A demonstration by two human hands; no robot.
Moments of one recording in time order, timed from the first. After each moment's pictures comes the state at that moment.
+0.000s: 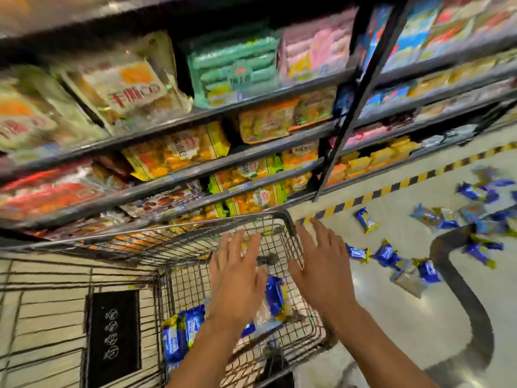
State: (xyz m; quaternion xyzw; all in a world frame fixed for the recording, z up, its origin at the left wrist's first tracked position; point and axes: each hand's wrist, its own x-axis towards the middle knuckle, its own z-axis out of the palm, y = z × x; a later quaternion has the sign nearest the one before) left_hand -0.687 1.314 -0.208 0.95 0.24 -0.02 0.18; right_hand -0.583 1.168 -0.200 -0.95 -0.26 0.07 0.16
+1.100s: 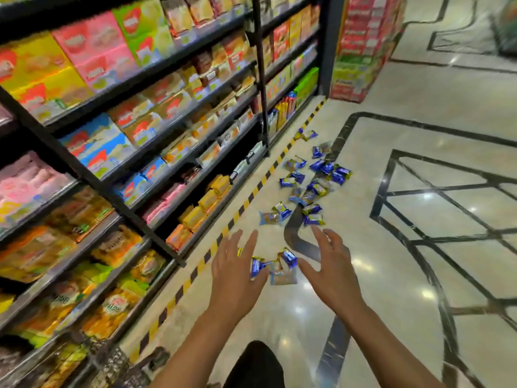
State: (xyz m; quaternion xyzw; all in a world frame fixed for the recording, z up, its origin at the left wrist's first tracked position) left_hand -0.501 0.806 -0.131 0.97 -0.11 -0.03 0.20; right_hand -0.528 0.593 -0.147 -0.92 0.12 -0.04 0.36
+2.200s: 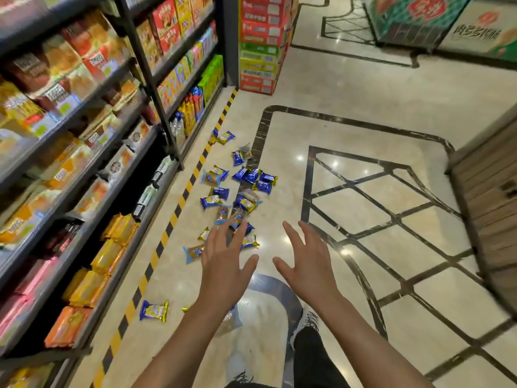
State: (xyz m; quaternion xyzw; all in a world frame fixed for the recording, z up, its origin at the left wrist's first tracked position) left_hand -0.188 0.590 -0.149 0.93 -0.22 -0.09 0.29; right_hand -0.275 0.420 -0.146 -0.95 0.22 -0.02 0.21
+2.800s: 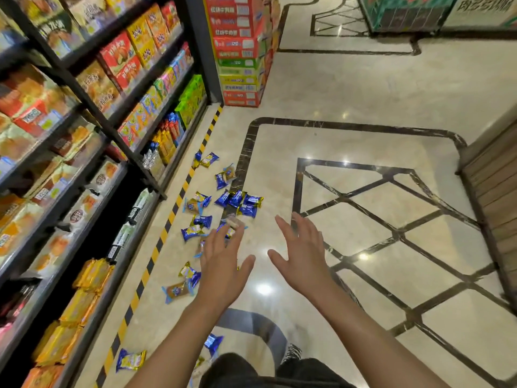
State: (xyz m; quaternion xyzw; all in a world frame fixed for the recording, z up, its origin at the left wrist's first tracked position) left_hand -0.121 0.320 -0.148 0.94 -0.22 -0.12 0.24; right_hand -0.200 0.150 -0.146 -0.94 0.22 -0.02 0.25
